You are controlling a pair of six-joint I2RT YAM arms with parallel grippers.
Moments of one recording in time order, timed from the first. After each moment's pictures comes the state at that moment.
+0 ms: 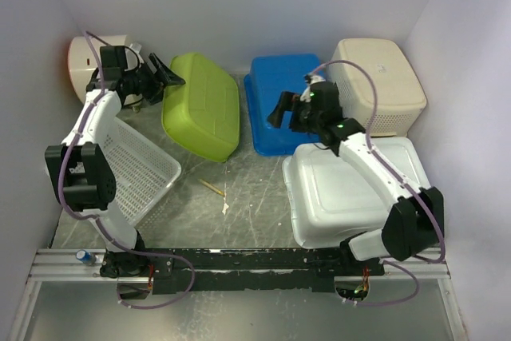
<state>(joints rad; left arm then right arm) 0.05 1.78 1.52 -0.38 0.65 -0.69 0.34 1.37 1.15 -0.32 -0.14 0.48</state>
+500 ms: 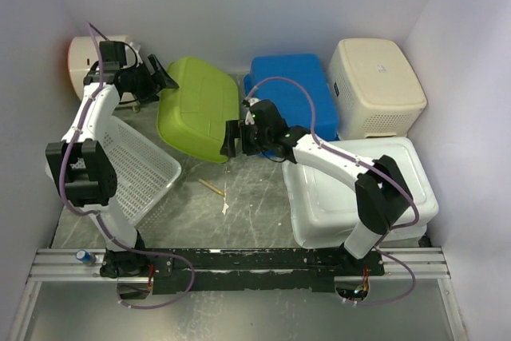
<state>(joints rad) 0.05 1.80 1.66 -0.62 0.44 -0.47 0.71 1.65 1.21 -0.24 -0.17 0.49</state>
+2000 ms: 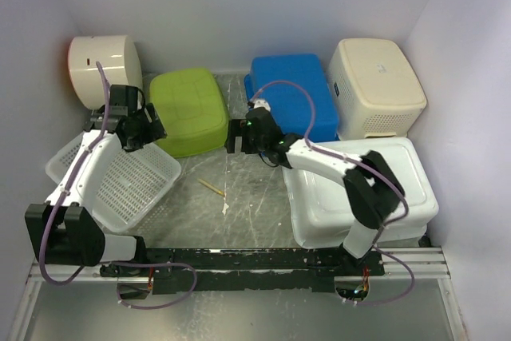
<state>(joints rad) -0.07 1.33 1.18 -0.77 -0.05 -0.46 0.75 1.79 1.17 -0.05 0.08 0.56</state>
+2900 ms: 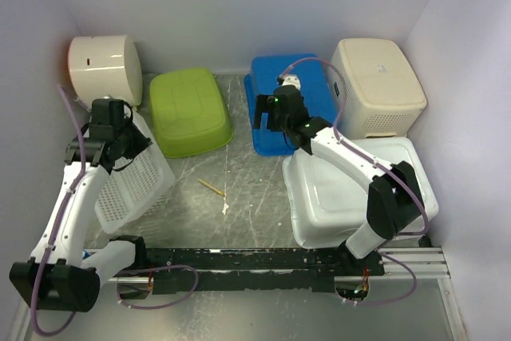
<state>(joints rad) -0.07 1.08 1.09 -0.82 -0.09 -0.71 0.61 1.59 1.21 -0.20 0.23 0.42</state>
